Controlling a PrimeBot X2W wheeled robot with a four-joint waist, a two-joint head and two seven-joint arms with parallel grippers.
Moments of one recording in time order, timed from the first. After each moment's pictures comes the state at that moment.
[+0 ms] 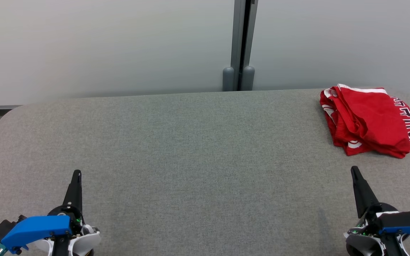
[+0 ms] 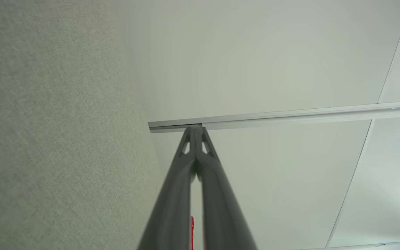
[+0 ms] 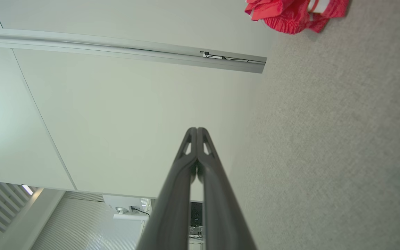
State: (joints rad) left arm -0.09 0.06 0.09 0.25 -1.53 -0.12 0.09; right arm -0.09 -0.05 -0.11 0.24 1.51 0.13 0.10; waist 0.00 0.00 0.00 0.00
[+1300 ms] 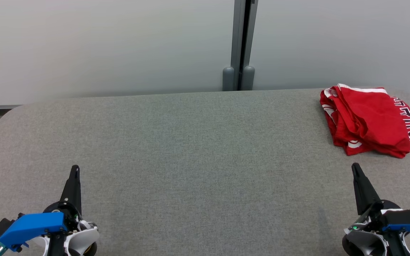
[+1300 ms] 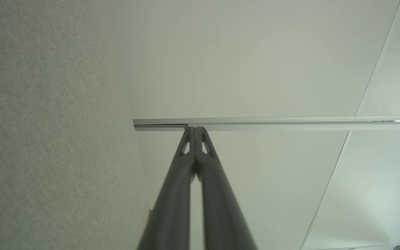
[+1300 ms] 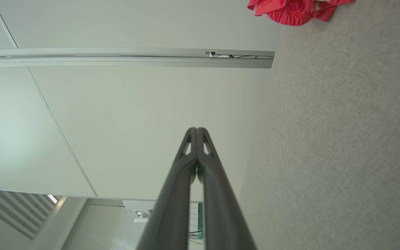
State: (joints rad) left arm -0.10 0.05 0.12 0.25 -1.61 -0.13 0.11; right arm -0.10 -0.05 -0.11 0.24 1.61 0.13 0.11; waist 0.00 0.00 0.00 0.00
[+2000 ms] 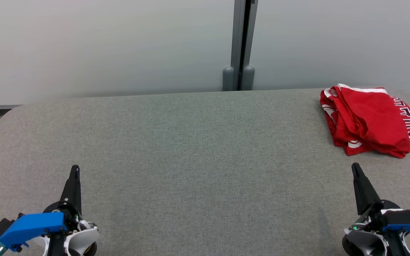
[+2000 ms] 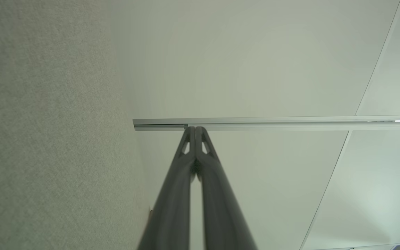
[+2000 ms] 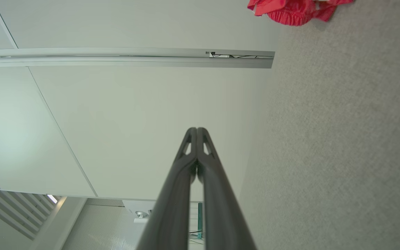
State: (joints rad) left arm -0.10 0.05 0.12 0.25 -1.61 -0.13 0.11; right arm -0.10 -0.05 -0.11 0.24 1.61 0.13 0.11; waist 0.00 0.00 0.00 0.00
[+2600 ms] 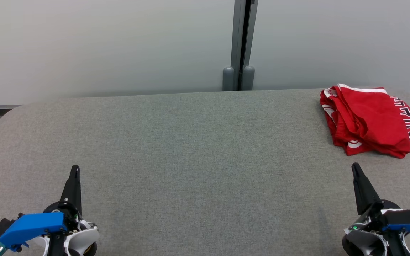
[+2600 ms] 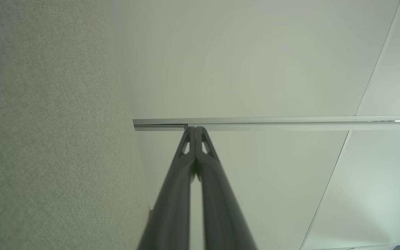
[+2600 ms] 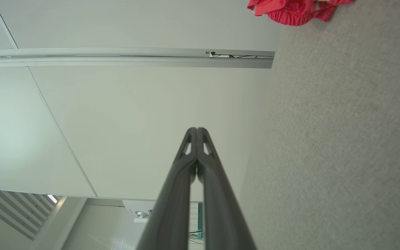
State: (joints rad) left arm -0.10 0.05 0.12 0.25 -1.61 -0.13 0.11; right arm -0.10 -0.05 -0.11 0.24 1.61 0.13 0.11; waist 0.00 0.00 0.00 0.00
